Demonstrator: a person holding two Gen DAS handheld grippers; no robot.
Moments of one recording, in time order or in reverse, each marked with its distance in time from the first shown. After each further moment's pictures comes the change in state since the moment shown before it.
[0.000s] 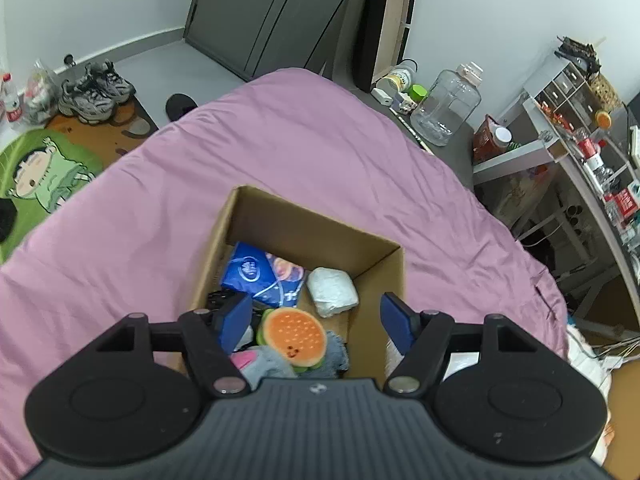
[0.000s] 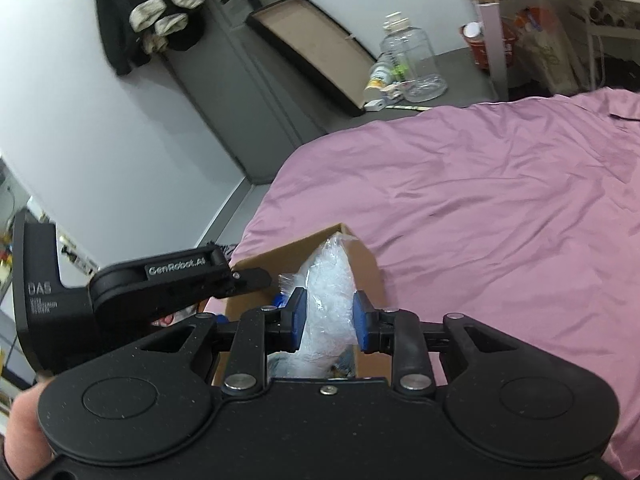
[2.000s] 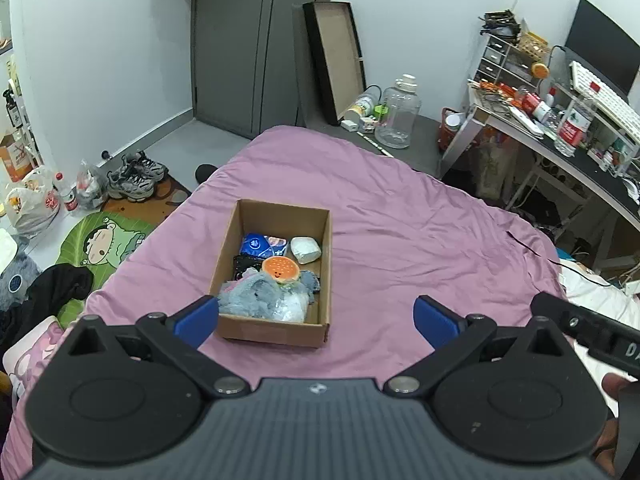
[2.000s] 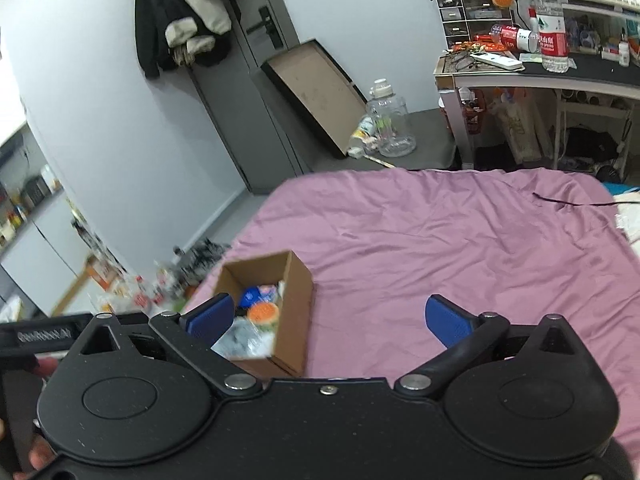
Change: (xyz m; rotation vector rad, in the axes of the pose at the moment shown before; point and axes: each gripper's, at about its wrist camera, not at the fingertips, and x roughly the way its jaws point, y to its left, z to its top) left arm -0.192 -0.117 -0.101 0.245 -0.135 0.160; right arm -0.182 -0.064 0.035 -0.169 -0.033 -0.033
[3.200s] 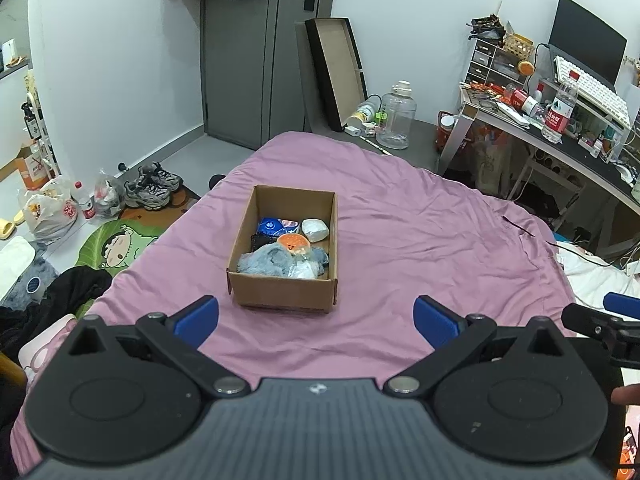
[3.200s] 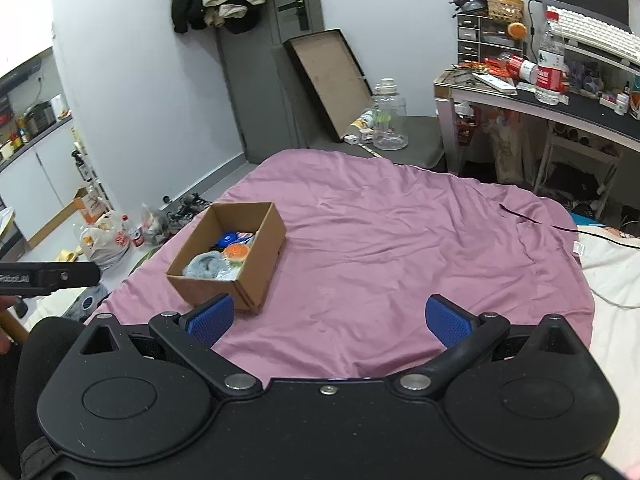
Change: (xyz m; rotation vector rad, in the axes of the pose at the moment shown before) left arm -0.055 -0.002 -0.067 0.025 -0.063 0.038; right arm -0.065 -0.021 -0.041 -0.198 0.027 -0.032
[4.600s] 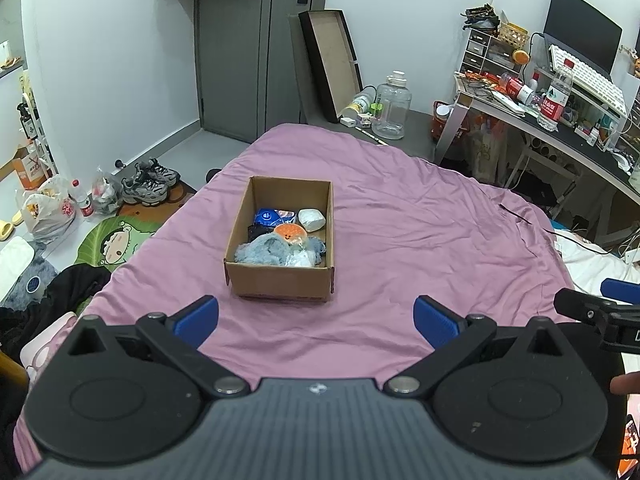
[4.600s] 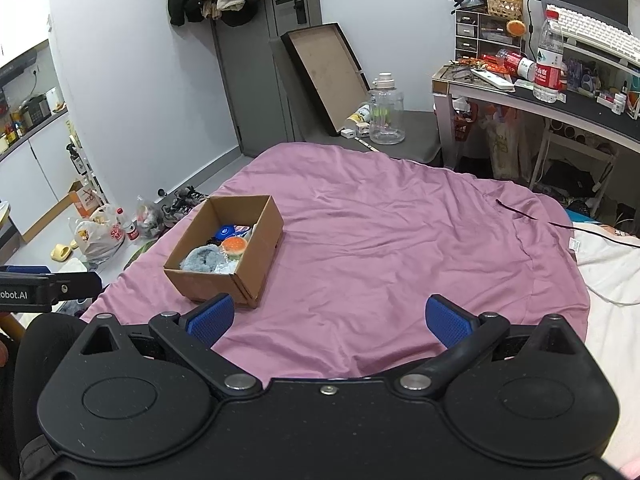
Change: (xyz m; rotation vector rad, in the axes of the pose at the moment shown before) left arm -0.002 -0.007 -0.005 0.019 0.024 -0.003; right arm 0.000 0.003 -0.001 -0.007 0.019 -0.022
